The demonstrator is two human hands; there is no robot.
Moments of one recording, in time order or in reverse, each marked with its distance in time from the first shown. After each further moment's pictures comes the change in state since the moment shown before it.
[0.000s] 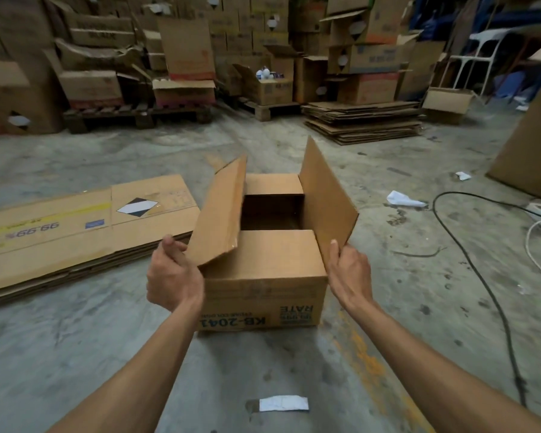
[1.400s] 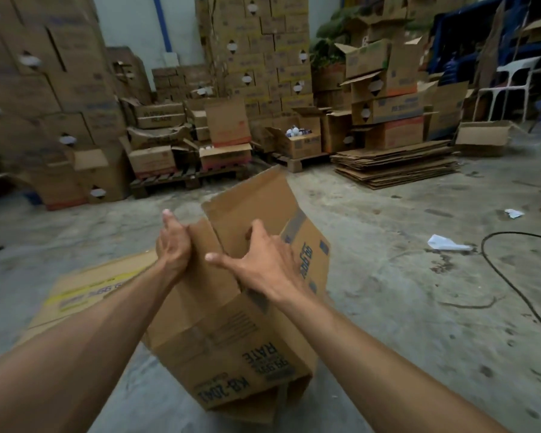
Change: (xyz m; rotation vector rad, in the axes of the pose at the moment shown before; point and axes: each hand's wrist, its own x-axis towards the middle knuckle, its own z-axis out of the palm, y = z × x) left_hand 0.146 0.120 -0.067 -0.225 -0.276 -0.066; right_hand -0.023 -0.245 -0.056 0.097 -0.289 -0.352
